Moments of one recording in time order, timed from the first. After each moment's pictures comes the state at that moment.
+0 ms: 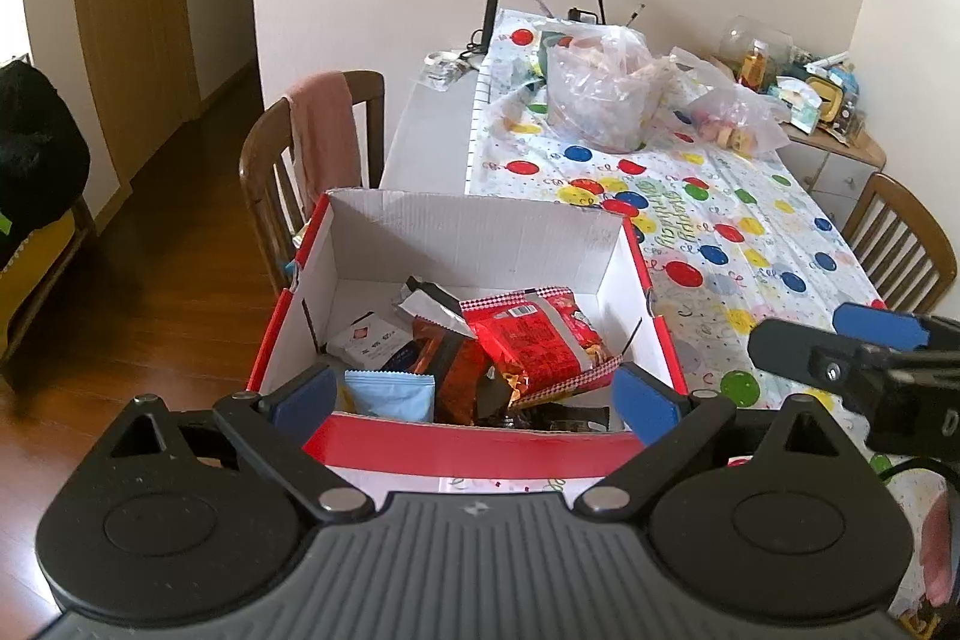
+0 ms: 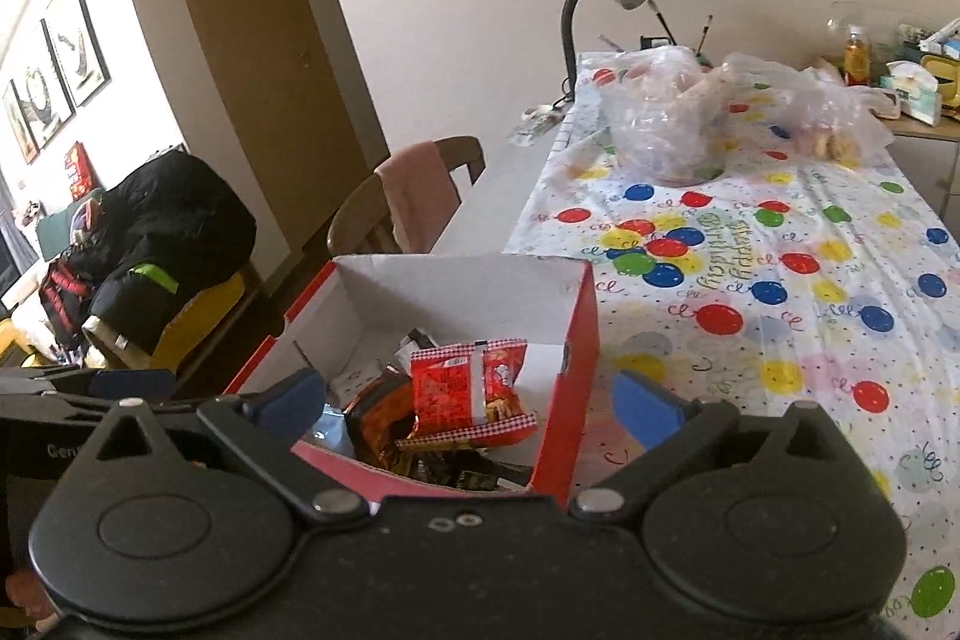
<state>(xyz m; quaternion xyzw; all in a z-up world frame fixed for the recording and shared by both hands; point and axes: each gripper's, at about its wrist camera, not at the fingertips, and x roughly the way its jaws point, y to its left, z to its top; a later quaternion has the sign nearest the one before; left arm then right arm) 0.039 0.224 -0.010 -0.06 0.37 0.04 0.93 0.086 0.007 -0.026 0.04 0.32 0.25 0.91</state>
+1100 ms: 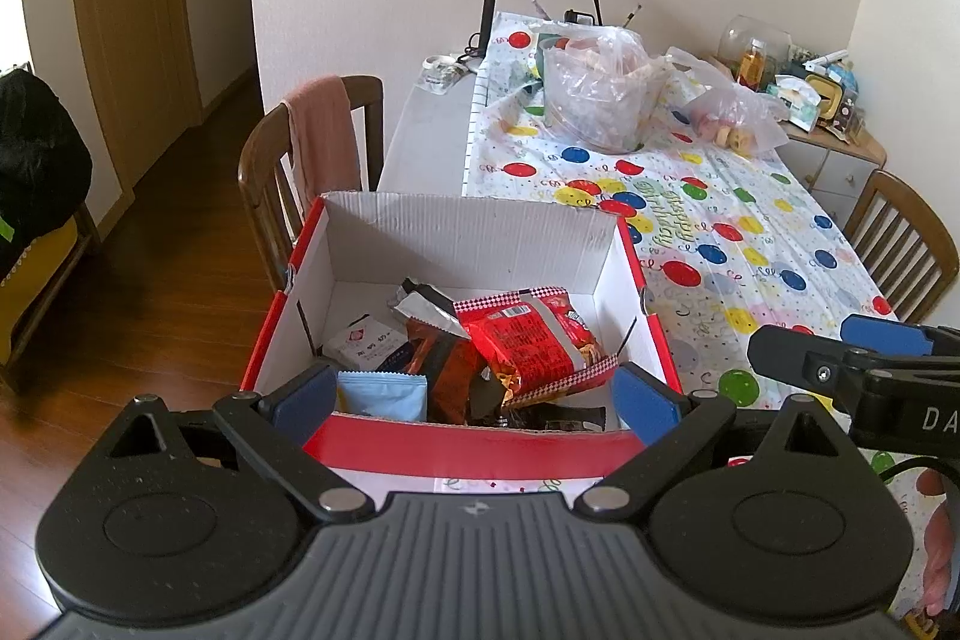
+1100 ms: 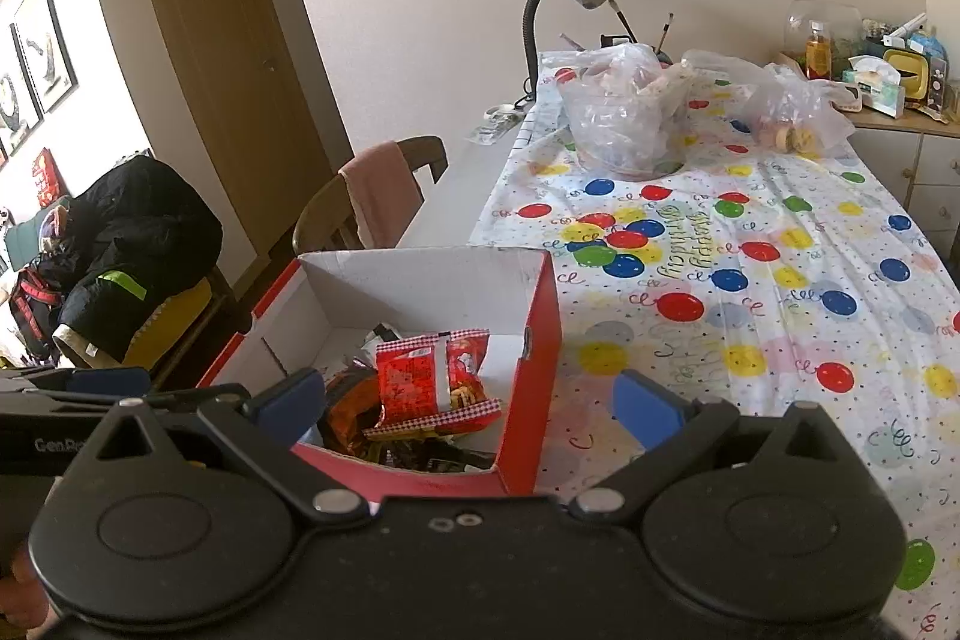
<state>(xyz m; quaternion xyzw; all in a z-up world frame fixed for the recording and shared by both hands) 0.038 0.217 -0.011 -0.05 0.37 0.04 0.93 0.079 -0.001 -0.029 0.05 0.32 0.21 0.92</state>
